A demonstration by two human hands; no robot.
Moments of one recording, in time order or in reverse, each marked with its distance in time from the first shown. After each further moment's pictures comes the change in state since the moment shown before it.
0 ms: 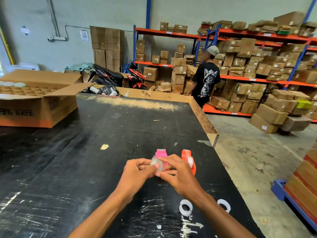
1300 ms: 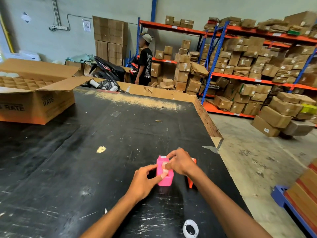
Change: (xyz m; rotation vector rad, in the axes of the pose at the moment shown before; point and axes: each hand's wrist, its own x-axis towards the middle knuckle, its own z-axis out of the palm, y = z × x) left_hand 0.078 -0.062 0.012 0.380 -0.071 0.173; right_hand 0.113 0.056 -0.010 -0.339 -0.119 0.500
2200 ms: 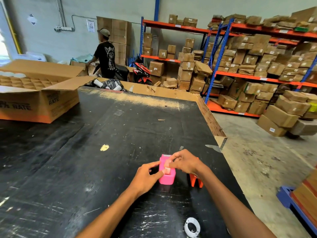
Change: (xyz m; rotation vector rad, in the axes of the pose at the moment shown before) left_hand 0.012 -0.004 -0.001 -0.011 -0.051 -0.079; right_hand 0.003 0.018 -0.010 0.148 -0.184 -0.129
